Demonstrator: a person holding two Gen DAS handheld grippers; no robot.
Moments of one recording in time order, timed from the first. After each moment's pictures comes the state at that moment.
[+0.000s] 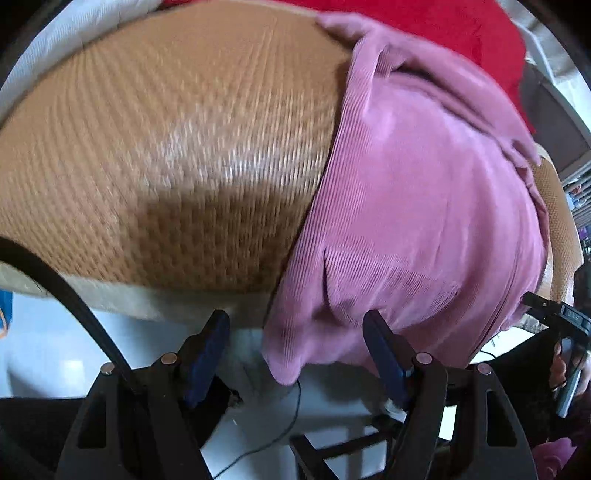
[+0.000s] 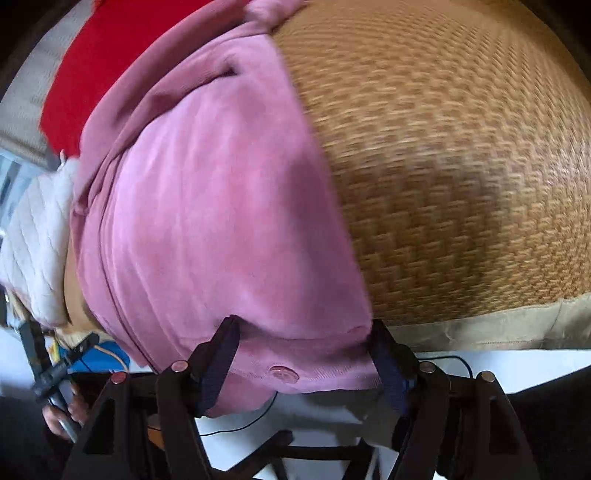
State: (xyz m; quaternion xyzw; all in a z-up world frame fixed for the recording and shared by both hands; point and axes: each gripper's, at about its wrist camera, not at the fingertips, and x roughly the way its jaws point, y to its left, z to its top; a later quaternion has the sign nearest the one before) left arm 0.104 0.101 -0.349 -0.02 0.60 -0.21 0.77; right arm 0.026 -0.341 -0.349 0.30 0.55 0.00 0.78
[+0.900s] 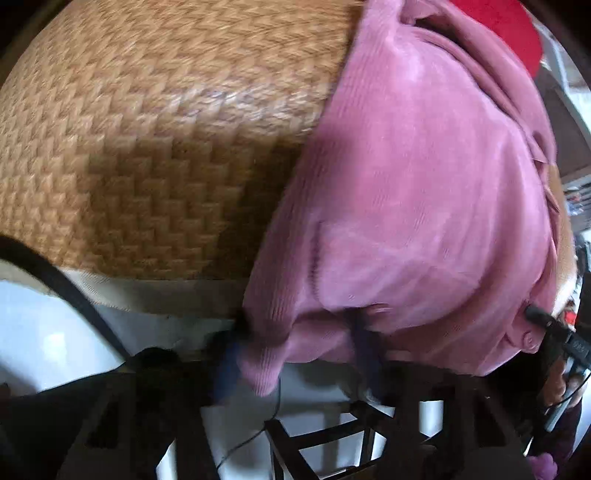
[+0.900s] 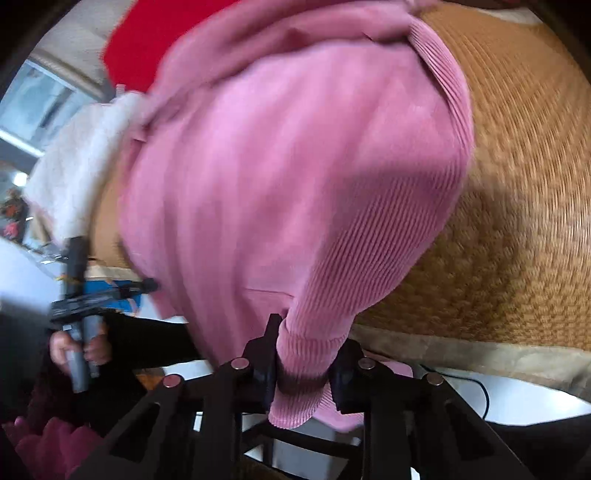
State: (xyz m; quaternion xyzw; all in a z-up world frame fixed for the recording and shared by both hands) left arm 0.116 0.058 -0.391 -0.06 0.64 -0.24 0.73; right arm 0.069 -0.254 -0.330 0.23 0.55 0.13 0.79
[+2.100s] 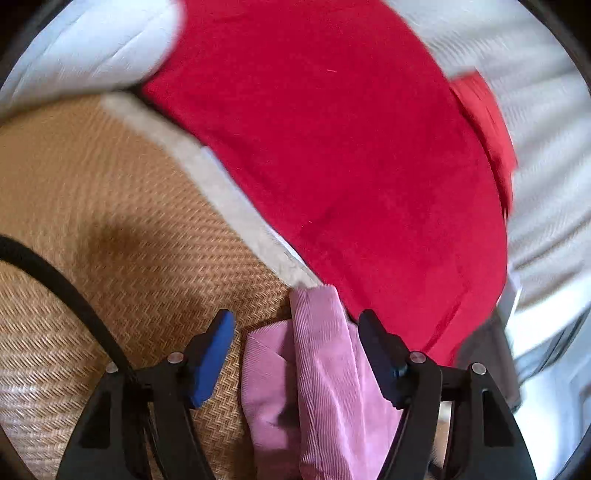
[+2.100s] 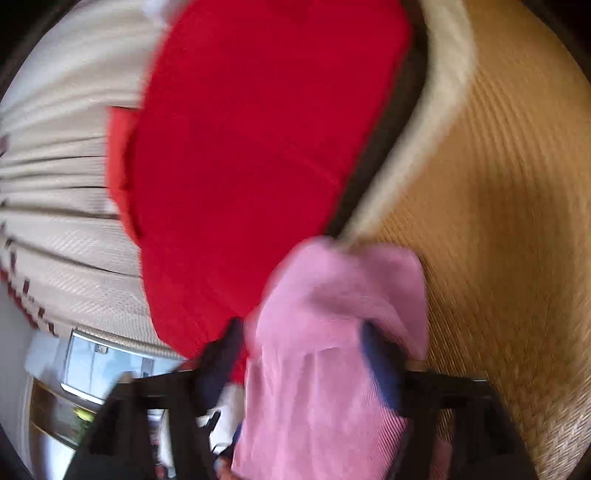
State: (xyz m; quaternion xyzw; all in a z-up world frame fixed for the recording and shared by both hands) left arm 0.330 0.022 -0.255 -0.34 0.39 -0.20 0.83; right arm 0.260 -0.464 -0.269 0.58 0.23 0.04 0.78
